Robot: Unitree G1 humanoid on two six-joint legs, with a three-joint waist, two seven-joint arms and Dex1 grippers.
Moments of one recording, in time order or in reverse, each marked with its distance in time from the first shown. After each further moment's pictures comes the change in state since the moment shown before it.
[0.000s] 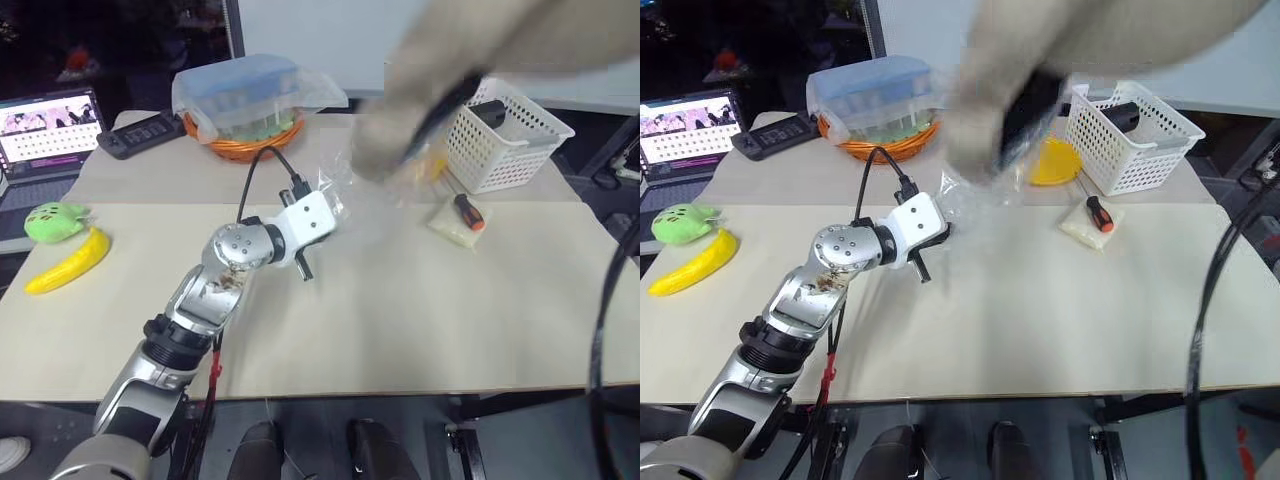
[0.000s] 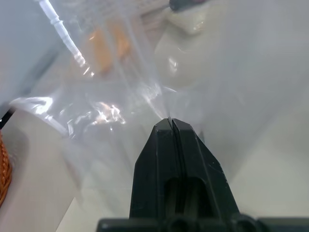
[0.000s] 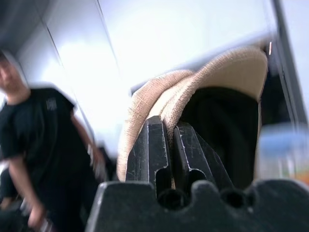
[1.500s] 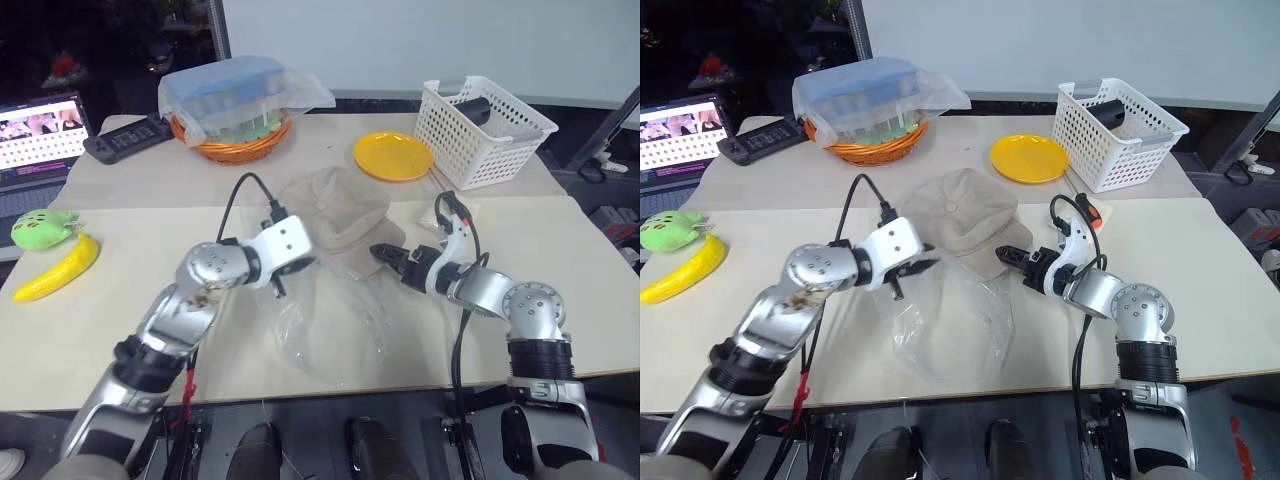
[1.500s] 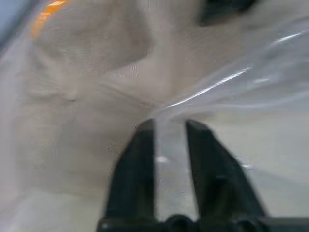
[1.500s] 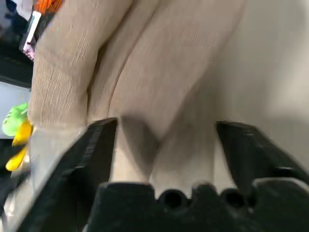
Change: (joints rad) left arm 0.180 0.176 0.054 -0.174 -0.100 0.038 -0.166; right arm 0.422 0.736 0.389 0.035 -0.767 0.037 -0.278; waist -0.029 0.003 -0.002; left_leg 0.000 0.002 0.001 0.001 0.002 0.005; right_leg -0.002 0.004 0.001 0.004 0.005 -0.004
